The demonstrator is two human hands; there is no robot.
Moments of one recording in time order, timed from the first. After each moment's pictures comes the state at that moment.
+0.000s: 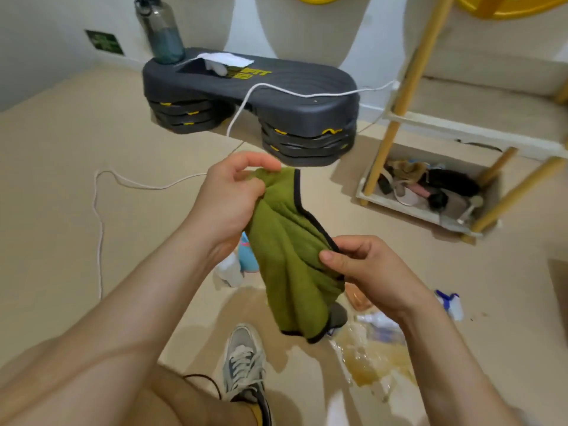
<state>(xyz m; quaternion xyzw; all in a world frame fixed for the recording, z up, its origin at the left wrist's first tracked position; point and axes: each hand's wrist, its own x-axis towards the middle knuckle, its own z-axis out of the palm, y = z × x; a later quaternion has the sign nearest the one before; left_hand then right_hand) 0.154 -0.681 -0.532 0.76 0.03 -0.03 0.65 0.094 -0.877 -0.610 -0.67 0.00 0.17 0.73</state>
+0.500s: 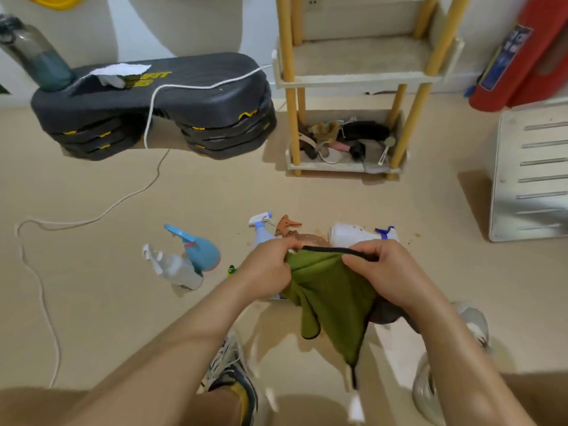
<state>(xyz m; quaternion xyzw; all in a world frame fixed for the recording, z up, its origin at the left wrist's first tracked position) 0.090 -0.784 -0.661 0.90 -0.24 -0.29 0.24 -0.024 -0.967 -0.644 -0.79 0.23 0.06 0.56</state>
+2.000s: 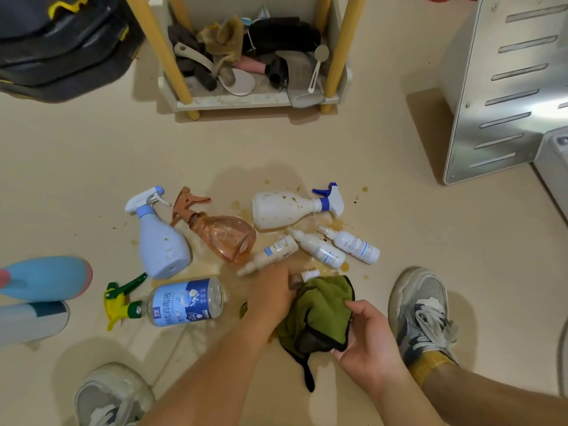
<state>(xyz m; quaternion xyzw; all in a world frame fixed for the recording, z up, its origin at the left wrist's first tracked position) 0.079 -0.930 -0.919 0.89 -0.27 -0.36 0.10 -0.055 -1.015 -0.838 -0.06 0.58 0.00 0.81</state>
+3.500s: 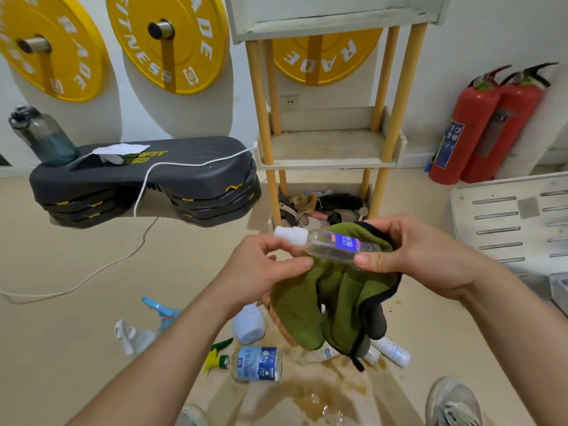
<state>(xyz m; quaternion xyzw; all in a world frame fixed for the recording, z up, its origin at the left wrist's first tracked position) 0.107 -0.835 -0.549 0.78 -0.24 -0.21 0.53 0.003 -1.060 -0.524 -0.74 0.02 0.07 0.67</state>
